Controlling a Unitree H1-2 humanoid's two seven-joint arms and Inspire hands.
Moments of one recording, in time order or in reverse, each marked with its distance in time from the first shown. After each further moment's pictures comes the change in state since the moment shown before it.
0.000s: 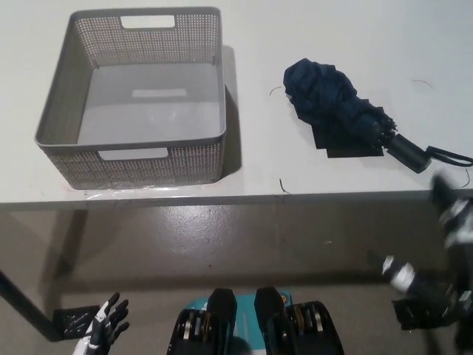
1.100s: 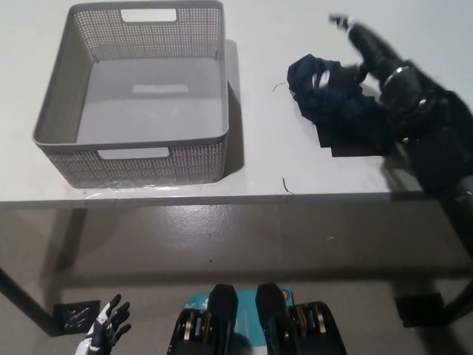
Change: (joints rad) left_arm 0.000 0.001 -0.003 0.001 -0.001 -0.002 -0.010; right_arm -1.060 -0.159 0.422 1.240 -0.267 0.495 0.144
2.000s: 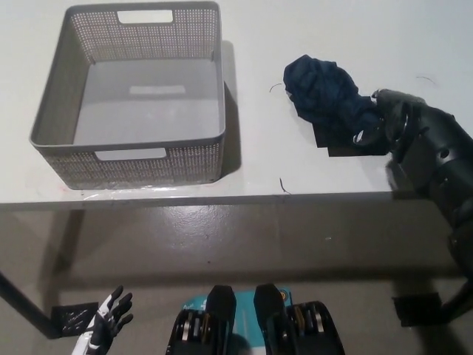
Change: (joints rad) left_arm -0.004 0.005 -0.001 -0.030 -0.004 -0.037 -0.023; right_arm -0.090 0.029 0.199 0.474 -0.107 -0.005 -0.005
